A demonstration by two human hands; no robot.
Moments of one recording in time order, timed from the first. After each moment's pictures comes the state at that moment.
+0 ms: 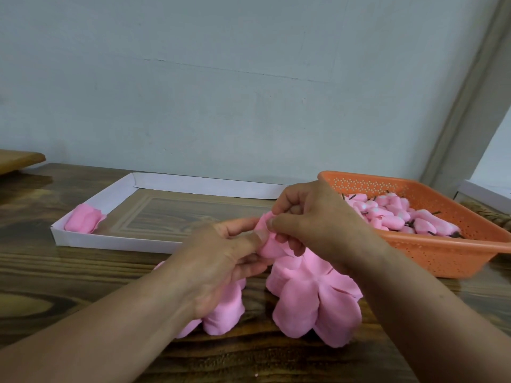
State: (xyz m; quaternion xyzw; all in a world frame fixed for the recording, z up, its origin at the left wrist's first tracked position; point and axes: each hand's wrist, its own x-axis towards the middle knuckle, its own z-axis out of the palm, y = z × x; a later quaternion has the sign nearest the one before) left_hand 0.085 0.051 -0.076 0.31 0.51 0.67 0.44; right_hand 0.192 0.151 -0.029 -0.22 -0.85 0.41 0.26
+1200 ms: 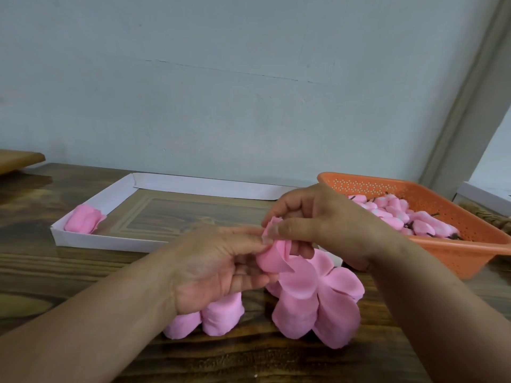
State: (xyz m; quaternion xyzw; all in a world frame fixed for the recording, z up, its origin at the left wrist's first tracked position) left_hand 0.073 0.044 -0.066 0.32 0.49 0.58 0.57; right_hand 0.204 0.159 -0.022 -0.14 -0.86 0.45 0.17
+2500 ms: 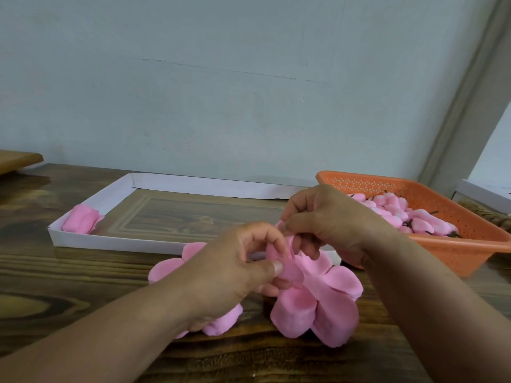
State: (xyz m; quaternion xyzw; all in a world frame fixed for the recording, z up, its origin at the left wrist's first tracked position) left_hand 0.094 0.039 -0.075 0.52 0.53 0.54 0.39; right_hand 0.202 0.168 -0.025 -0.24 -0.84 0.46 0.17
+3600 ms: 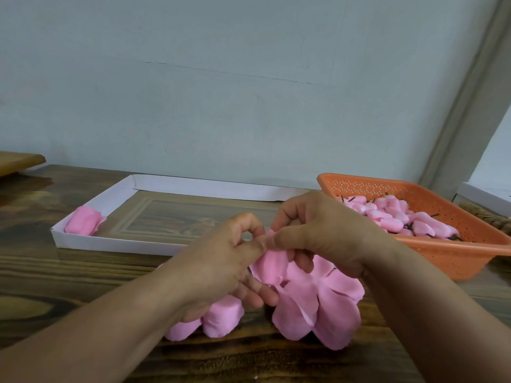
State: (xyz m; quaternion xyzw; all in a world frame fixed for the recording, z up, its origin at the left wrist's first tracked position) left_hand 0.085 0.039 -0.065 0.44 0.59 0.53 0.43; right_hand 0.201 0.152 -0.024 -0.19 -0.86 0.44 0.15
